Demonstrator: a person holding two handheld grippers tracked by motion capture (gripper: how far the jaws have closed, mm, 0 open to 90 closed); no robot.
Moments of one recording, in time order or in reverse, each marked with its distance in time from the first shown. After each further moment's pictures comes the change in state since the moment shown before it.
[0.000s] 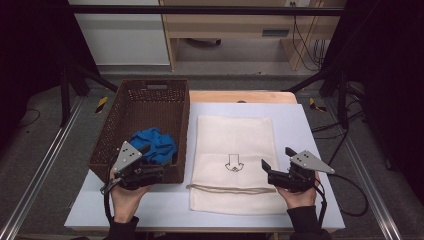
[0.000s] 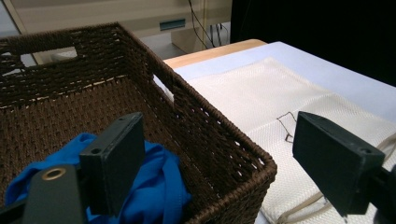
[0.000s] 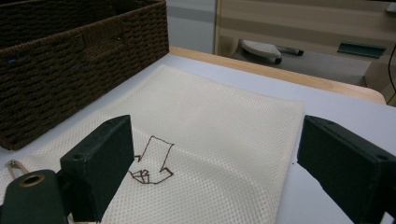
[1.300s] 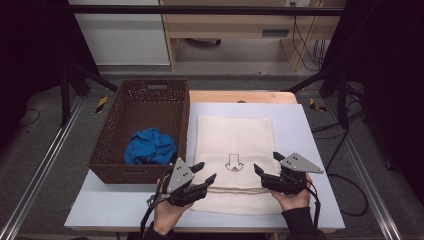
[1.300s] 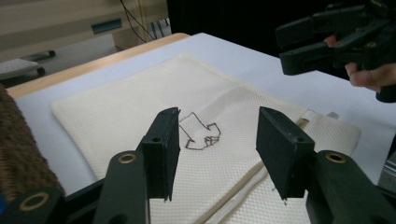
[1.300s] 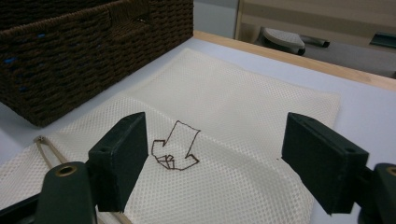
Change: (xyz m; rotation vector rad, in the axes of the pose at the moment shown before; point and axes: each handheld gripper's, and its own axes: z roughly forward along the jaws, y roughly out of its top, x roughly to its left) left arm -0.107 -0.010 0.048 0.036 -0.205 0.111; right arm 0.015 -0.006 0.009 0.057 0.078 -0.036
